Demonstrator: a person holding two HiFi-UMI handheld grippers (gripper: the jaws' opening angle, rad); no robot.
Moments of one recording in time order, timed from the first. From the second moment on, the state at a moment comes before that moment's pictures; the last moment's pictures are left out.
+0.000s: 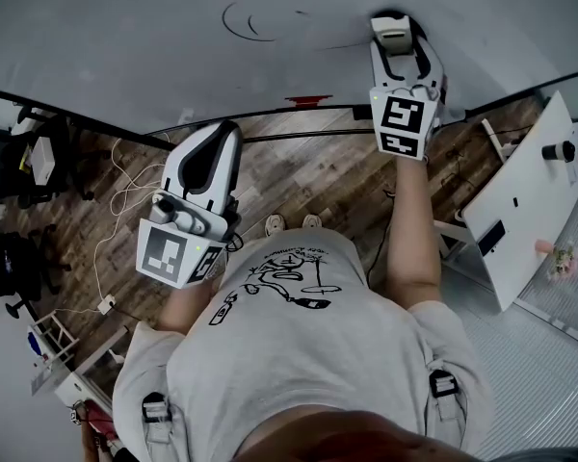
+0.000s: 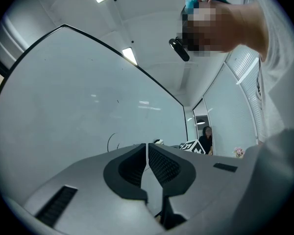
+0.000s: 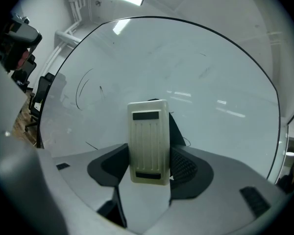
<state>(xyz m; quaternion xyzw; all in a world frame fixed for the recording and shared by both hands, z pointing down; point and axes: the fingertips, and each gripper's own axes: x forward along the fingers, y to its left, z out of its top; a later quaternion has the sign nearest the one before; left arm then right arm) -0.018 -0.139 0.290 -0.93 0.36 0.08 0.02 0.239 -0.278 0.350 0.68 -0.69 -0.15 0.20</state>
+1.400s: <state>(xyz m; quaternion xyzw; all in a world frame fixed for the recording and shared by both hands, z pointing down) -0.061 -0.128 0.287 -0.91 0.40 0.09 0.02 0.110 -0.259 0.345 0.59 -0.75 -0.17 0.24</state>
